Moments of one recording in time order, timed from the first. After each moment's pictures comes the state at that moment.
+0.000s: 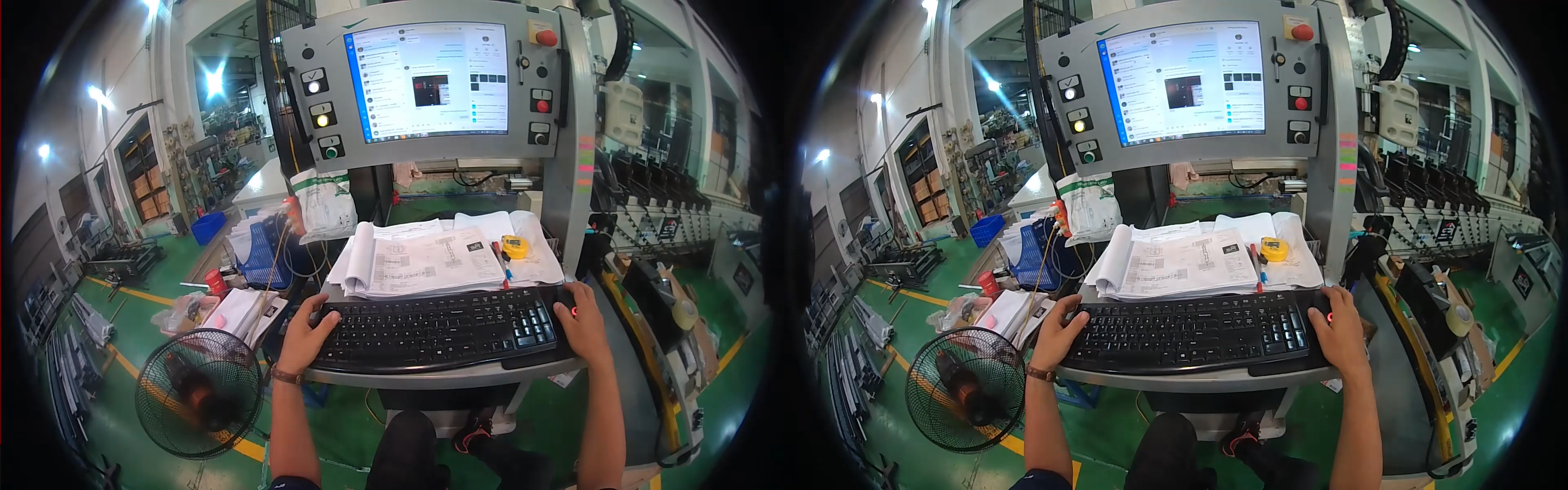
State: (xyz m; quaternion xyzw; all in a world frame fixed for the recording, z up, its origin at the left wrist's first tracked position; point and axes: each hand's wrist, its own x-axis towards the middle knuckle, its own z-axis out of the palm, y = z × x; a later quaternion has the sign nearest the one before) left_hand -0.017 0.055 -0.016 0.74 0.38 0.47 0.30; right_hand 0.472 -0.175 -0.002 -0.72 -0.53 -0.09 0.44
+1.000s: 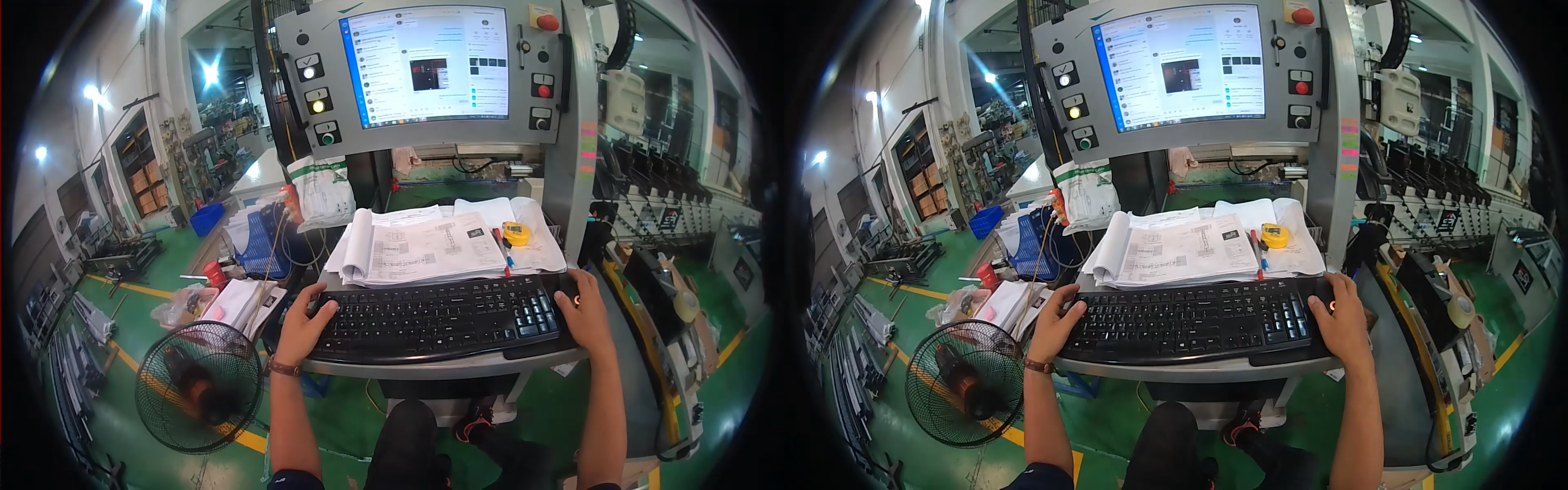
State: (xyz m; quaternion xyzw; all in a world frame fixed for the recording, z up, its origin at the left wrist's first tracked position) left_hand -0.013 0.050 -0.012 0.73 0.37 0.47 0.33; right_hand 0.472 -0.173 -0.003 -0.72 -0.52 -0.09 0.44
